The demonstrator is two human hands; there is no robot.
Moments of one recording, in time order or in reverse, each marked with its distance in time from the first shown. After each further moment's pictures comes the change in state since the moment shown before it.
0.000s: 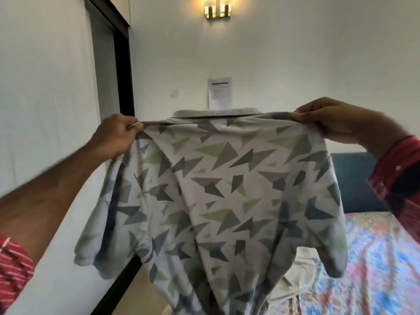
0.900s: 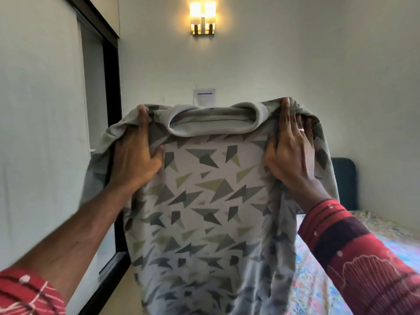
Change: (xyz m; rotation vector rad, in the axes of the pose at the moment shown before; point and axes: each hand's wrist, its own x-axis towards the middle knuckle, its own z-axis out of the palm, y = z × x) left_hand -0.088 0.071 0.026 0.134 0.274 0.286; right_hand -0.096 -0.008 0.084 -0.788 0.956 -0.400
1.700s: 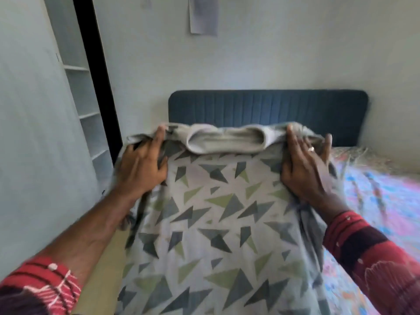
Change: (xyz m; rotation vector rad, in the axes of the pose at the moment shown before) left_hand -0.192 -0.026 0.112 0.121 -0.351 0.072; right_hand -0.210 0.114 0.026 -0.210 -0.444 -0.107
